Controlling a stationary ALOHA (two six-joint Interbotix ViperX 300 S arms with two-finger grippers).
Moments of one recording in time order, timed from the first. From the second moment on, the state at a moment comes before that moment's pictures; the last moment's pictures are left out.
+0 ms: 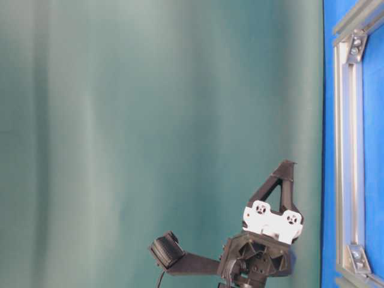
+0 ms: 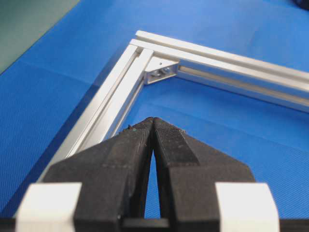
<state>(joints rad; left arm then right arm) 0.29 0.13 0.83 -0.09 -0.76 0.00 0.24 -0.21 1.22 0.21 -0.54 0.04</state>
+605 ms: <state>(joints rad) -0.05 0.13 0.83 -0.09 -0.76 -0.02 0.24 -0.21 1.22 0.21 -0.54 0.04</state>
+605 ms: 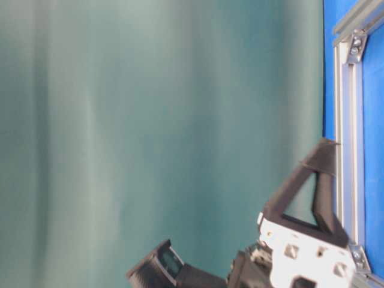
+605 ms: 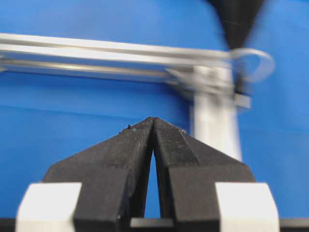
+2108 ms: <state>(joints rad) -0.11 0.33 0.35 -0.09 -0.38 -0.02 0.24 -0.21 1.22 0.21 -0.54 0.04</state>
